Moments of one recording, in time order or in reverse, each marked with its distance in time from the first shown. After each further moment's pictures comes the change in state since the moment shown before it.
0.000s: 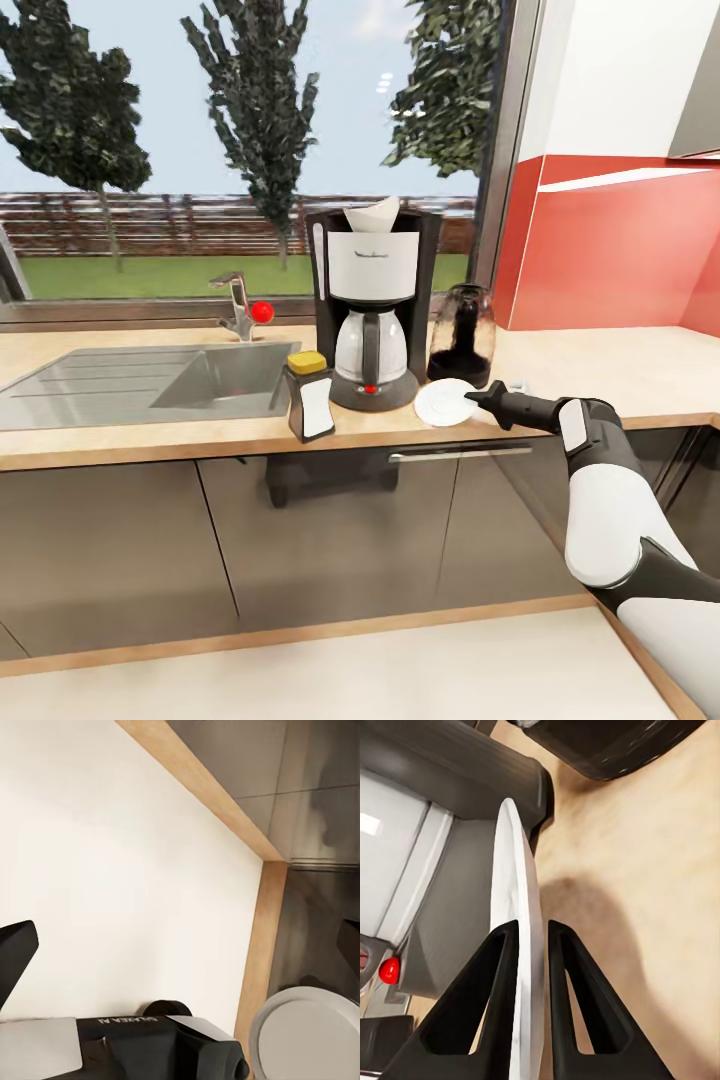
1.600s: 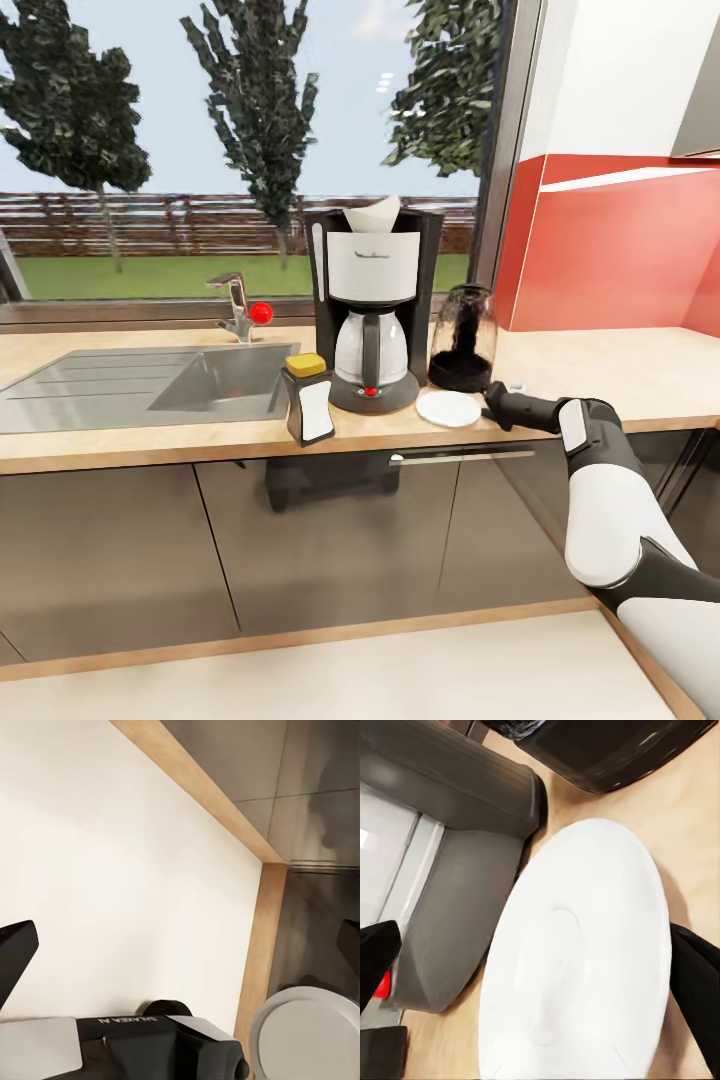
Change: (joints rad) left arm 0.000 0.000 0.000 0.000 0.000 0.000 0.000; right arm 0.000 0.000 -0.001 0.001 -0.001 0.000 -0.011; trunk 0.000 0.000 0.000
